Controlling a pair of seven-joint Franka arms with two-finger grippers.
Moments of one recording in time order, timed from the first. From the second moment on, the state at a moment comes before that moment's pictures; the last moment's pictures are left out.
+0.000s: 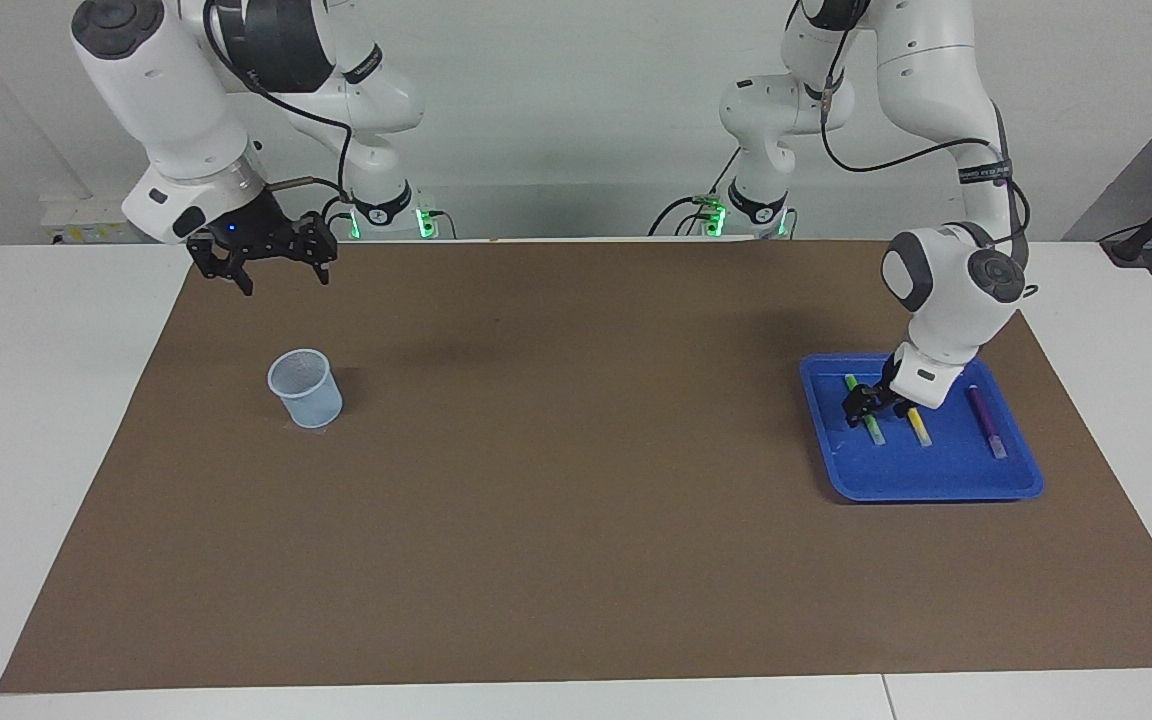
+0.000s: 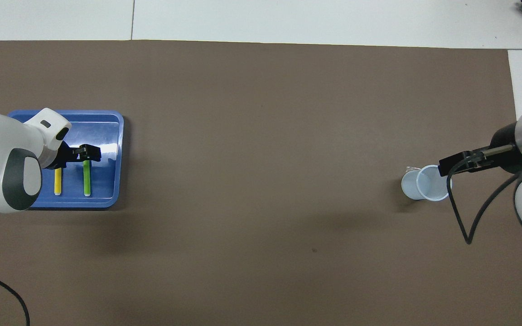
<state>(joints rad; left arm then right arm) 0.01 0.24 0.04 -2.09 -0.04 2.34 -0.05 0.05 -0.04 -0.01 -1.72 0.01 1.59 -0.11</state>
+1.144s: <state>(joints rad) 0.01 0.25 0.04 -2.12 -0.05 2.42 -0.05 0.05 -0.04 -0.01 -1.72 0.01 1.59 -0.11</state>
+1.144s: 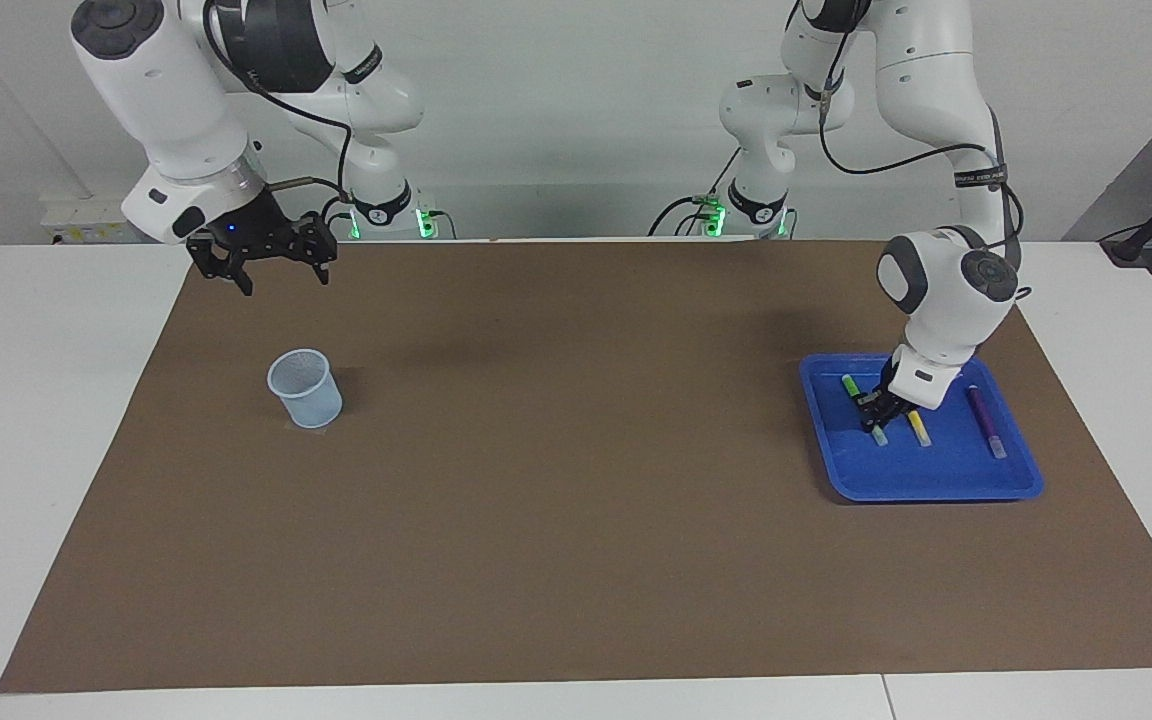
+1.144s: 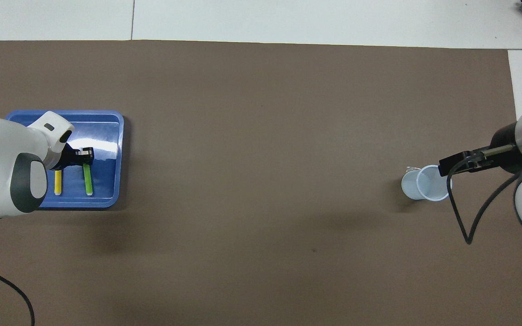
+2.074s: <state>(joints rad) 0.01 0.25 0.03 -2.05 -0.05 2.30 -0.08 0.05 -0.04 -0.01 -1.72 0.01 1.59 -0.11</state>
